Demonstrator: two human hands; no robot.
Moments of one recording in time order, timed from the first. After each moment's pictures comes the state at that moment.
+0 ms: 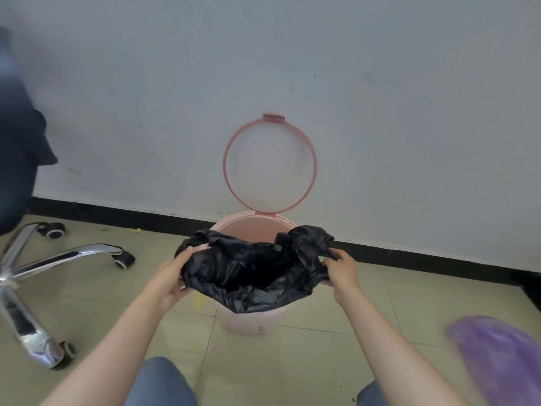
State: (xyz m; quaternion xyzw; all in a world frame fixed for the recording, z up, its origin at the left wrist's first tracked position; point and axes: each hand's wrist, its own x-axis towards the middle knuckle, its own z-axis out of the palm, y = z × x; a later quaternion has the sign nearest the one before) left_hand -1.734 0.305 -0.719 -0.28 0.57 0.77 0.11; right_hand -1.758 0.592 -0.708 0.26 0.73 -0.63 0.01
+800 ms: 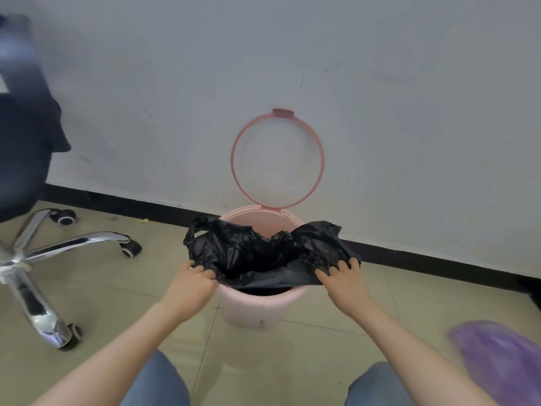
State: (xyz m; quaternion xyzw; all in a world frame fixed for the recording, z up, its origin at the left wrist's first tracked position) left_hand -1.713 0.314 -0.765 0.20 0.97 -0.10 0.02; right_hand -1.738 0.624 -0.733 -0.18 0.96 0.22 -0.01
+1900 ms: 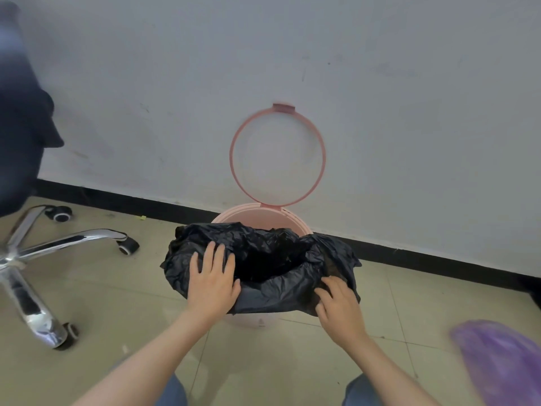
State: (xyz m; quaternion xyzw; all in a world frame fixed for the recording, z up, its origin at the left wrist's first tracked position) left_hand -1.715 0.361 -0.767 0.02 1.00 0.03 -0.07; right_hand -1.712 0.623 -0.791 -0.15 0.98 -0.06 -0.14
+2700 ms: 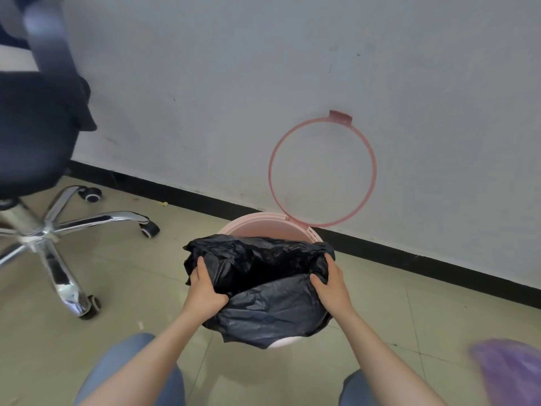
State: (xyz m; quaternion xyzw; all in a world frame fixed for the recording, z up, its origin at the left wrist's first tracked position) left_hand -1.691 0.341 -0.791 -0.24 0.85 0.46 0.10; right_hand -1.745 0.589 -0.774 0.06 0.89 -0.44 0.11
